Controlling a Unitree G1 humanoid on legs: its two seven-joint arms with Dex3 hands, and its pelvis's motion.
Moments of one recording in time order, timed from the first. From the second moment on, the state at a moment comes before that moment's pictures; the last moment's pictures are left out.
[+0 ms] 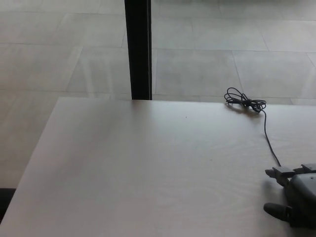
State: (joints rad) left_arm 0.02 0.68 0.76 1.24 -0.38 -0.02 -0.09; right_arm -0.34 -0.66 0.54 0.54 -0.70 0.00 -0.30
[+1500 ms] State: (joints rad) left_arm 0.04 0.68 0.72 1.25 -0.42 -0.03 -0.09; right_arm -0.30 -0.66 0.32 0.65 -0.66 -0.08 -0.36
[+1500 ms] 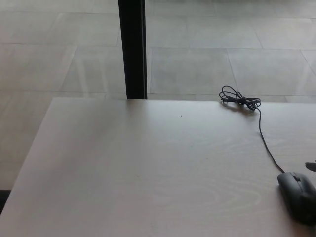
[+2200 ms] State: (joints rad) left_arm 0.04 0.68 0.72 1.25 -0.42 -0.03 -0.10; right_arm -0.32 -0.68 0.41 0.60 -0.72 0.03 -0.26
